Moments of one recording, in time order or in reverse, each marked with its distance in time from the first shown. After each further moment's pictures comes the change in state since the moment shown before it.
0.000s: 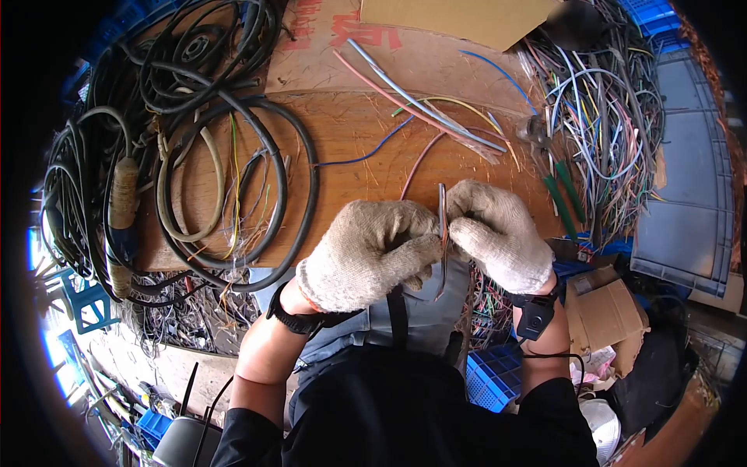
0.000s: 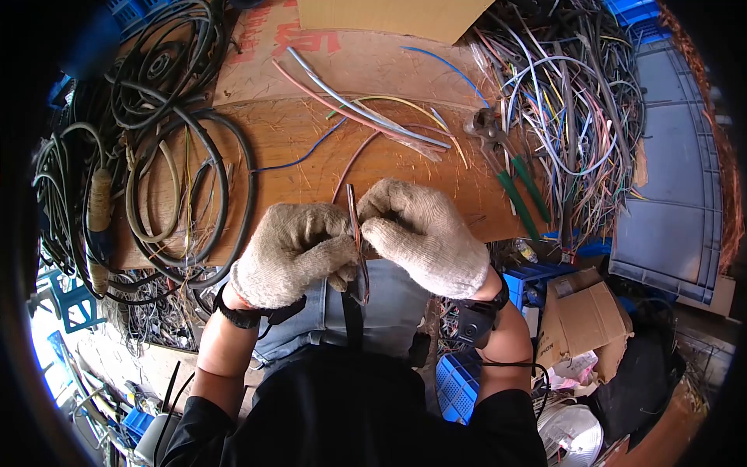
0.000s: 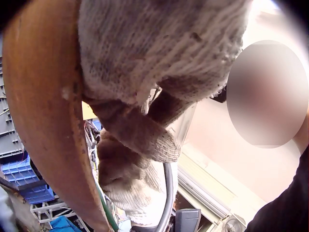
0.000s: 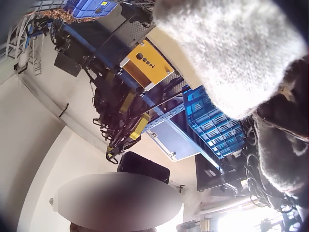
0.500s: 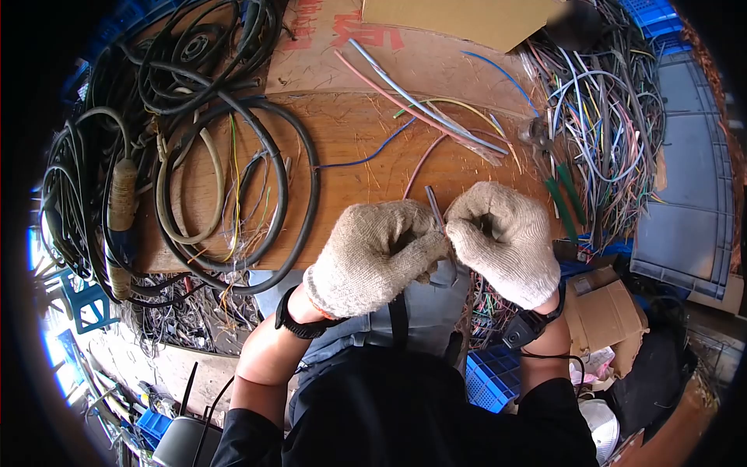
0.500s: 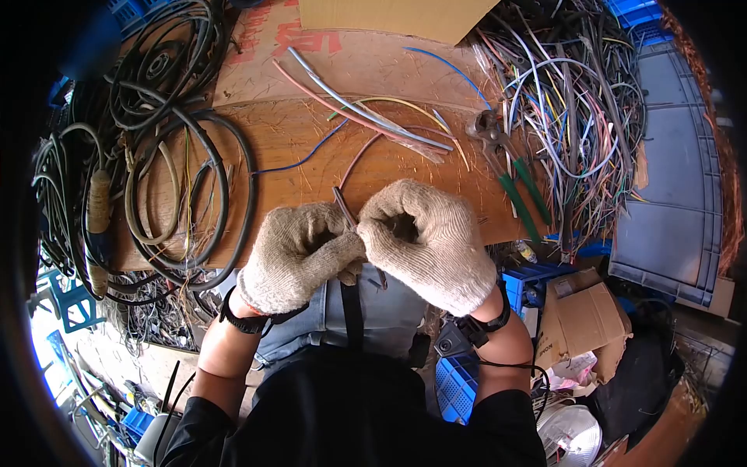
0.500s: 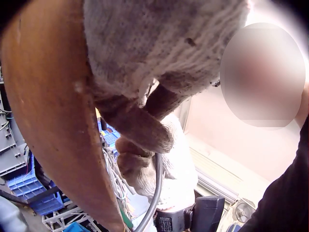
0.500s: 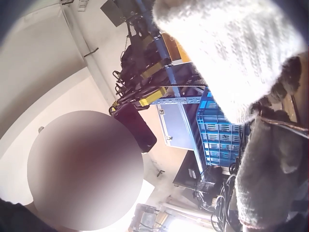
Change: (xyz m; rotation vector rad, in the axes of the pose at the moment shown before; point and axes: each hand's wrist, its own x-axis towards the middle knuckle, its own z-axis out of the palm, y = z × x) left_hand 0.002 0.005 0.008 0.074 0.094 0.073; right_hand -0.007 -0.011 0.013 -0.263 0.223 -0.093
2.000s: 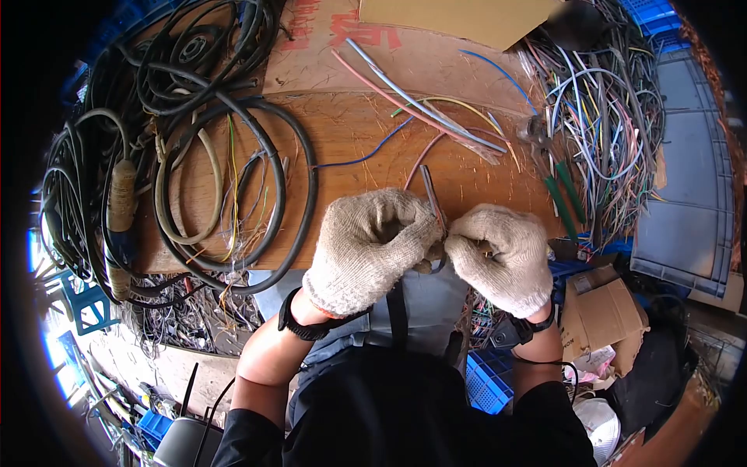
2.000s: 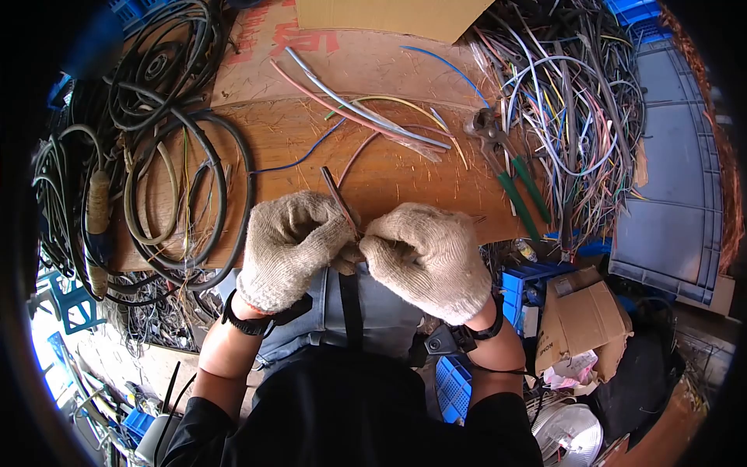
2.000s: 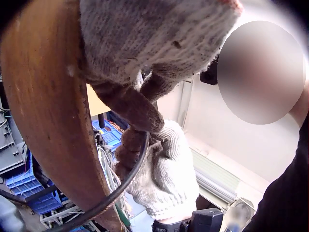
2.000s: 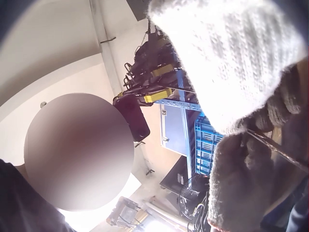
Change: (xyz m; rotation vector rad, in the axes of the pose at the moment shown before) left_hand 0.002 -0.013 0.007 -0.214 0.165 0.077; right_hand -0.007 0.018 0.002 -0.302 0.097 -0.384
